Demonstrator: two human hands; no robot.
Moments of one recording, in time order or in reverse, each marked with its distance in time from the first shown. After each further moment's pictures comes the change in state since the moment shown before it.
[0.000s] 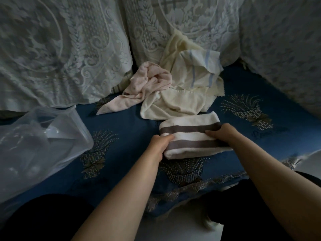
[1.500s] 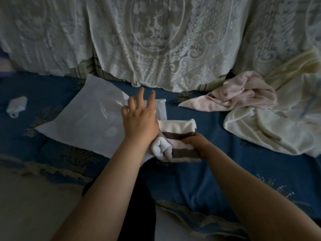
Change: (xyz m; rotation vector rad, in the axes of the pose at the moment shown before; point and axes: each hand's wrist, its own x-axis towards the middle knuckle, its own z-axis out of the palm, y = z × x) left_hand -0.071 0.006 -0.295 1.108 0.948 0.409; right_hand -0.076 -0.225 0.252 0.350 -0.649 -0.298
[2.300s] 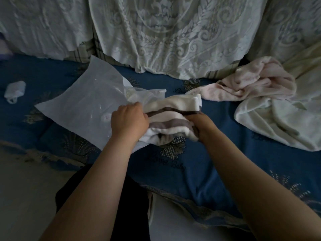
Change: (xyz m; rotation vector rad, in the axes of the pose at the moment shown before) left_hand -0.002 -0.046 0.027 0.000 -0.159 -0.099; right_hand 0.008 -0.030 0.028 0.379 -0.035 -0.141
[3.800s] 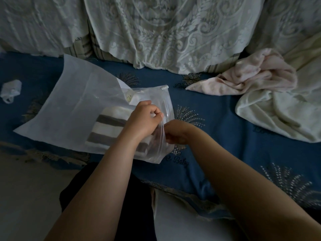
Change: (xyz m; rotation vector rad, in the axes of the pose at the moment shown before) left_hand -0.005 0.008 0.009 -0.618 -0.229 0.037; right_hand -0.003 0.032 0.056 -0.521 -0.339 0.312
